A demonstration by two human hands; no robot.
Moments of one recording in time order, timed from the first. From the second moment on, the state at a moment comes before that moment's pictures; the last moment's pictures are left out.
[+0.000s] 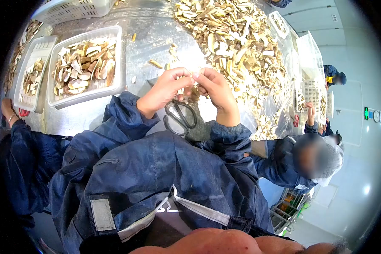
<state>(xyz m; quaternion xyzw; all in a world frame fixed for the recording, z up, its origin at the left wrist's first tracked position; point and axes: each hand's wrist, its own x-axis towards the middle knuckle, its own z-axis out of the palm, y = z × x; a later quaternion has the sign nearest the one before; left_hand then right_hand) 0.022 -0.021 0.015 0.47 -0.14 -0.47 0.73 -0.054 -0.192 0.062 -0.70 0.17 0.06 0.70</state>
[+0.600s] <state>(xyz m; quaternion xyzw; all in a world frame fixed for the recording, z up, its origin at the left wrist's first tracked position) 0.023 -0.022 0.017 0.40 -0.10 -0.49 0.77 -0.093 -0.206 0.050 -0.82 0.22 -0.05 0.53</state>
